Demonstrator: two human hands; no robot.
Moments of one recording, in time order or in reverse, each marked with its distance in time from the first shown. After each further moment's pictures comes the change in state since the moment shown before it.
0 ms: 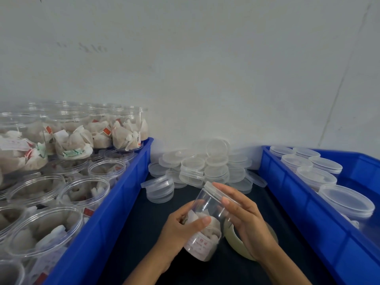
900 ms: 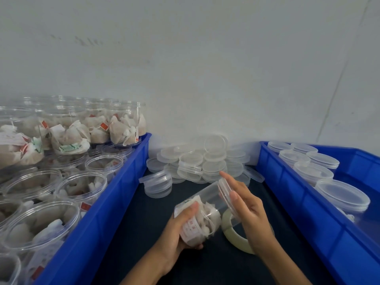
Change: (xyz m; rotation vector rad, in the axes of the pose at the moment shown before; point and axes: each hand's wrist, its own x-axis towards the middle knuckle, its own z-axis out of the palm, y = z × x) left_hand -0.012 -0.001 0.010 -0.302 0.018 -0.195; right_hand -0.008 0.001 -0.003 -0.260 0.127 -0.155
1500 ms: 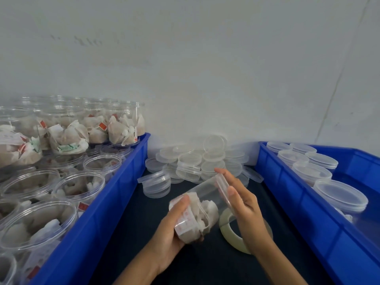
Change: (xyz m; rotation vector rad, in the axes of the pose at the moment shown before) left_hand 0.001 0.006 -0.004 -0.170 -0.076 0.003; right_hand 0.005 -0.010 0.008 0.016 -0.010 -0.061
